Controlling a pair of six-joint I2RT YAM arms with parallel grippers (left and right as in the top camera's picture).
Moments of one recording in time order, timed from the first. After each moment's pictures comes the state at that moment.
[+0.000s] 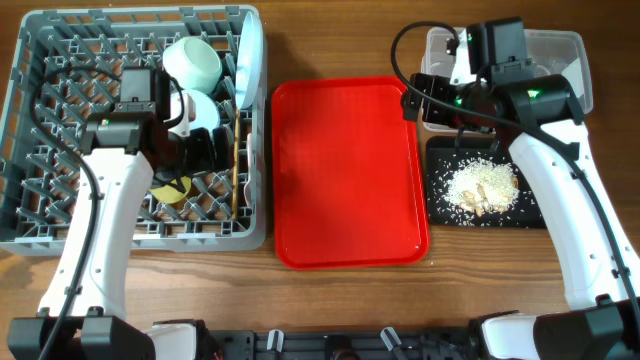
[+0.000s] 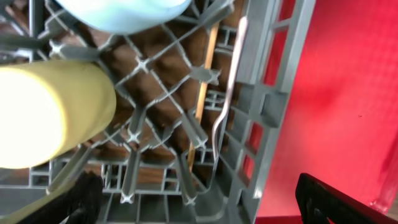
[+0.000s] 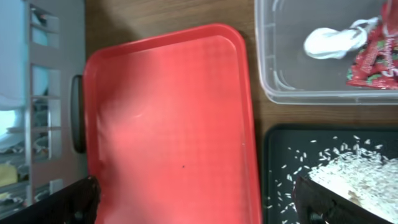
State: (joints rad) left arm 0.00 1.47 1.28 -1.14 0.16 -0.23; right arm 0.20 1.55 1.51 -1.00 -0.12 0.33
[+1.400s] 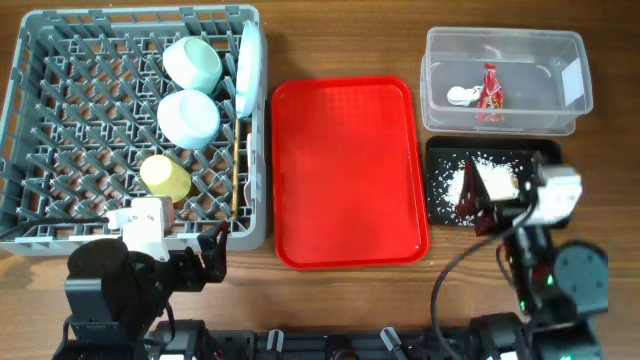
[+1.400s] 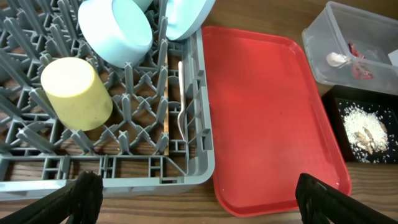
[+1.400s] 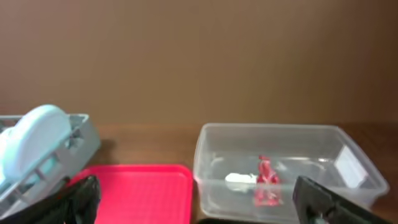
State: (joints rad) left arm 0.00 0.49 0.90 -1.10 0.22 -0.18; right arm 0.13 0.32 0.51 -0.22 0.04 0.06
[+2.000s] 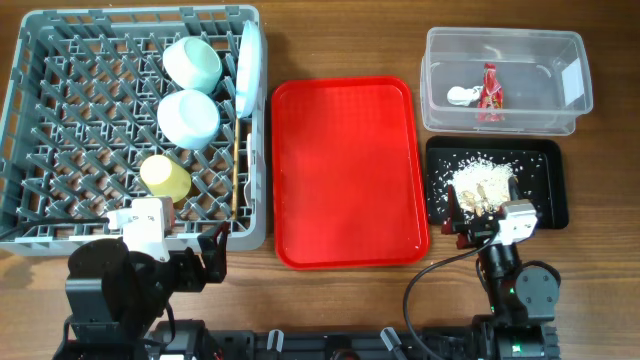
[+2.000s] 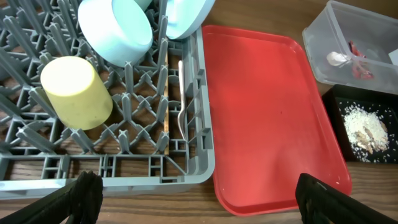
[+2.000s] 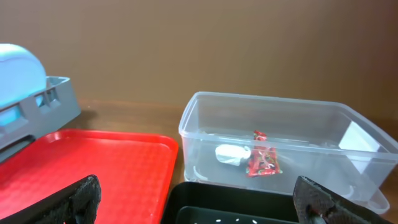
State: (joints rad) left arm 0.00 0.49 0.90 -1.10 0.22 -0.18; right arm 0.01 0.02 0.01 0.00 -0.11 -0.04
